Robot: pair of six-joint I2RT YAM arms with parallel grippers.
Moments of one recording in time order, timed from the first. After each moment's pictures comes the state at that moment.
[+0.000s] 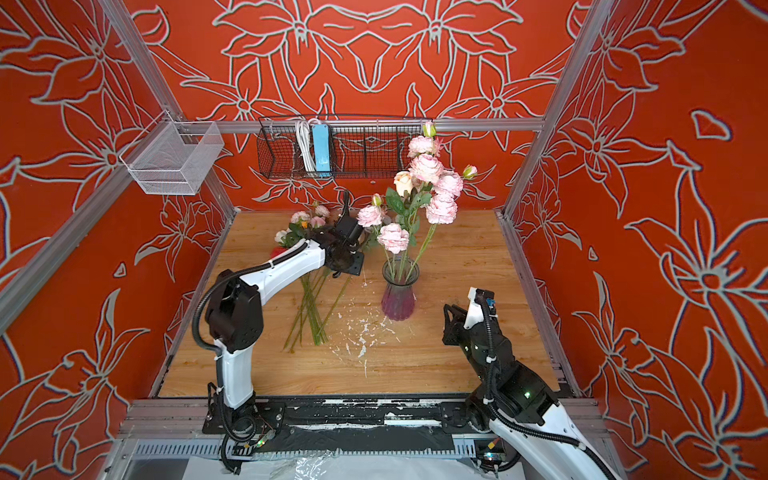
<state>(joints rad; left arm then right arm) -0.54 2.02 1.73 -0.83 -0.10 -0.31 0.64 0.30 0.50 -0.57 0.38 0.59</state>
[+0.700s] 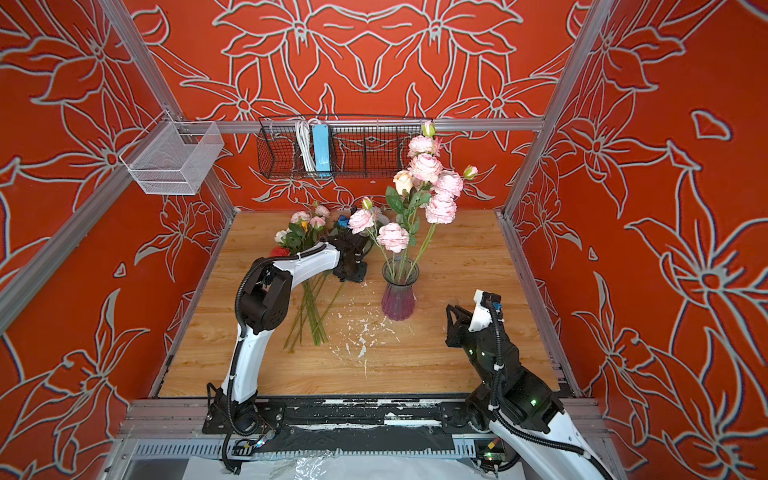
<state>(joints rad) -0.50 2.24 1.75 -0.76 -0.06 -0.28 0.64 0.23 0.50 -0.58 0.38 0.61</state>
